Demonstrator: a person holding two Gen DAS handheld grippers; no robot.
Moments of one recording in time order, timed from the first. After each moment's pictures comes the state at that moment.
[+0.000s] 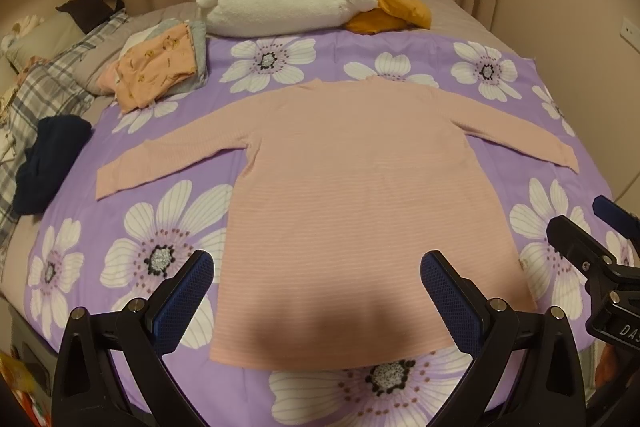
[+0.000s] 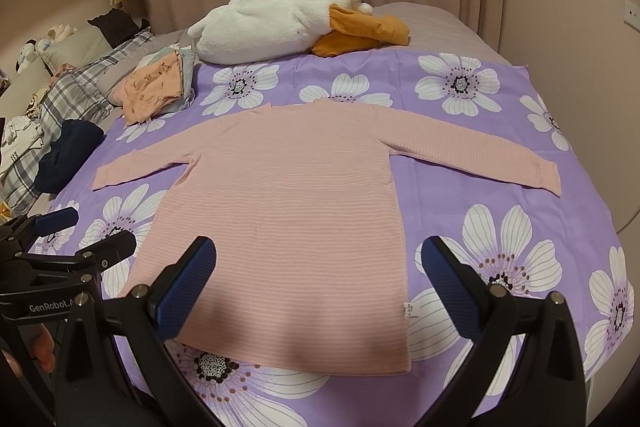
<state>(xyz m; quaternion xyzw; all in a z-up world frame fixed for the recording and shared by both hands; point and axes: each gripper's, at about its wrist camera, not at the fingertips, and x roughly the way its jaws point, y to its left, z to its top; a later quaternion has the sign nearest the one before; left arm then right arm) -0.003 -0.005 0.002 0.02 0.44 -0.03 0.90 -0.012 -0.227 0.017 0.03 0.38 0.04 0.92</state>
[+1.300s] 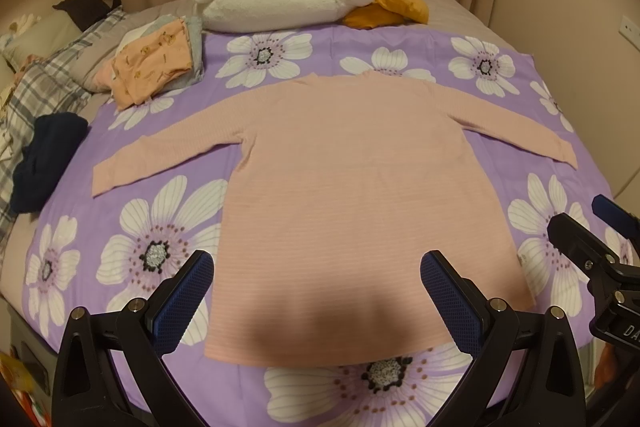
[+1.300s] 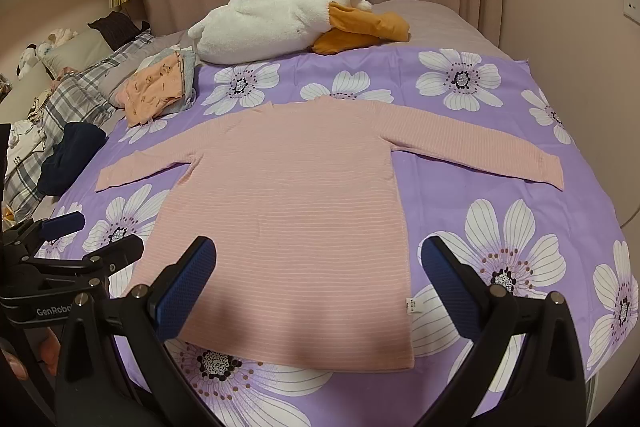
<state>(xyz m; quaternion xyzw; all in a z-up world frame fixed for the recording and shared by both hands) -0.004 -0.009 -0.003 0.02 0.45 -0.03 0.89 -0.016 -0.225 0.014 0.04 0.38 0.04 0.92</state>
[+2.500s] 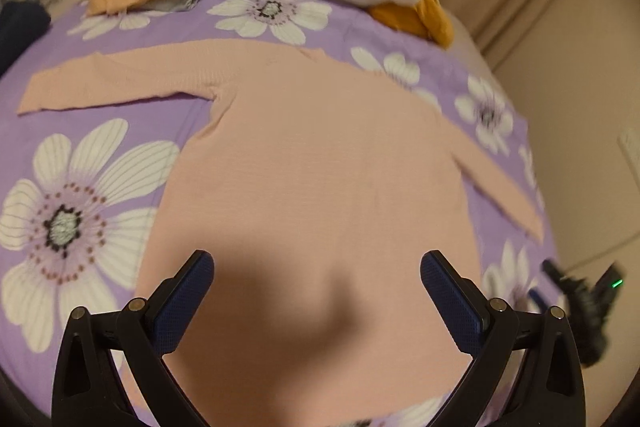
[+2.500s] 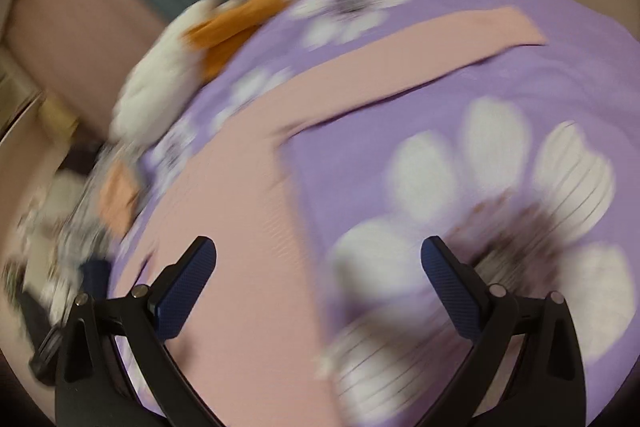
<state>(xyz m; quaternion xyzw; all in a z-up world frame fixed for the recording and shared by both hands) 0.067 0.045 -0.055 -0.19 0.47 -0.08 0.86 0.031 -0.408 -0.099 0.33 0.38 -0.06 0.86</state>
